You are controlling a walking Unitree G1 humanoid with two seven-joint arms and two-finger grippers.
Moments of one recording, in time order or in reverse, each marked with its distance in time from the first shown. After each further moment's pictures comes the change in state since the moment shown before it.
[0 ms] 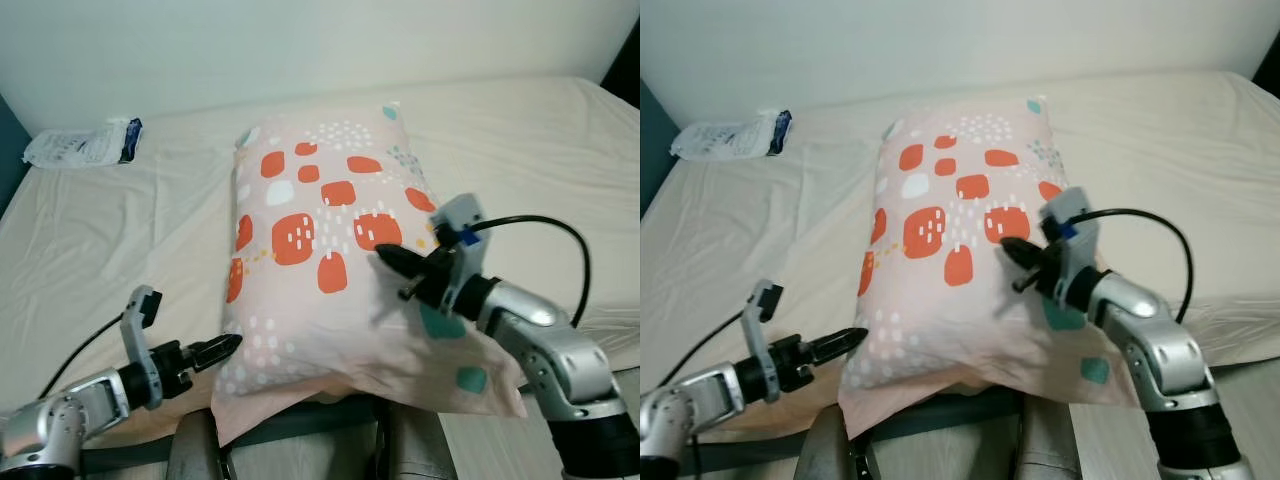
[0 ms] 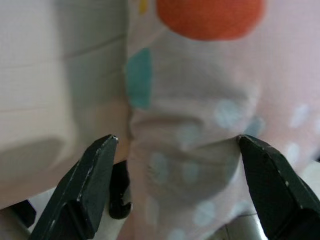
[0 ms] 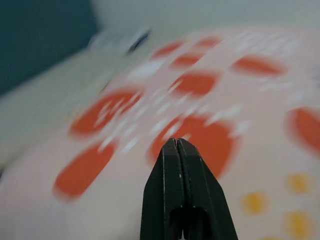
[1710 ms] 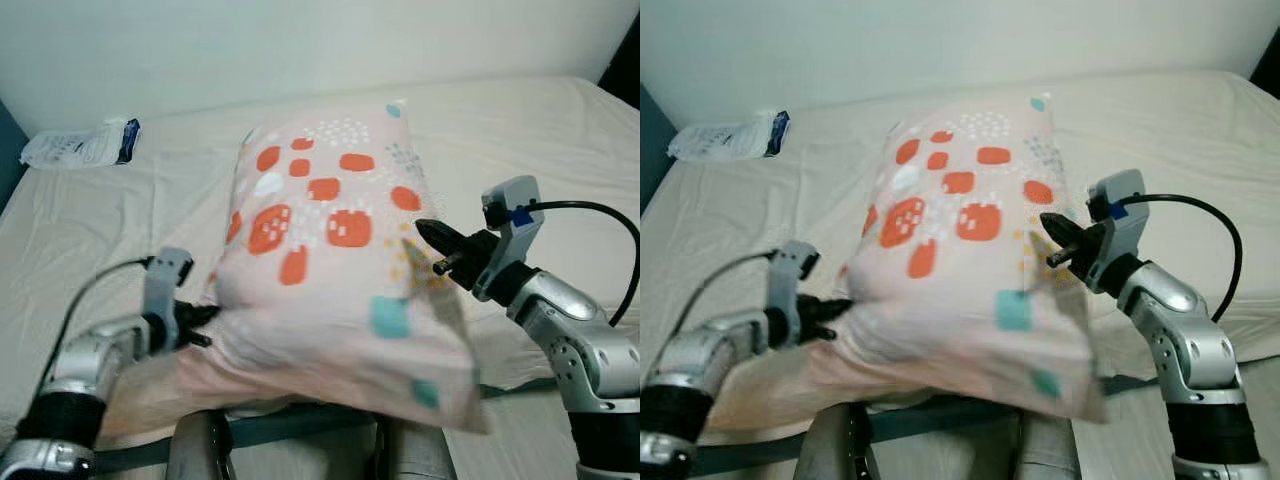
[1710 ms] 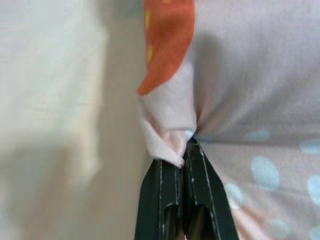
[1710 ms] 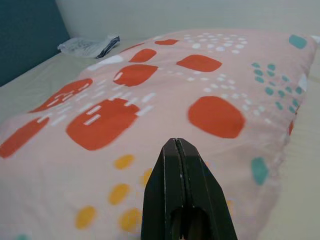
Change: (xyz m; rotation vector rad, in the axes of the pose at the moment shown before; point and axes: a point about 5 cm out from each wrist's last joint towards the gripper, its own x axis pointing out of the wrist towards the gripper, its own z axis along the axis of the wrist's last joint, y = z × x) left arm 0.016 0.012 0.076 0.643 0.045 0.376; right arm -0.007 -0.016 0.000 -0.052 0.027 -0.072
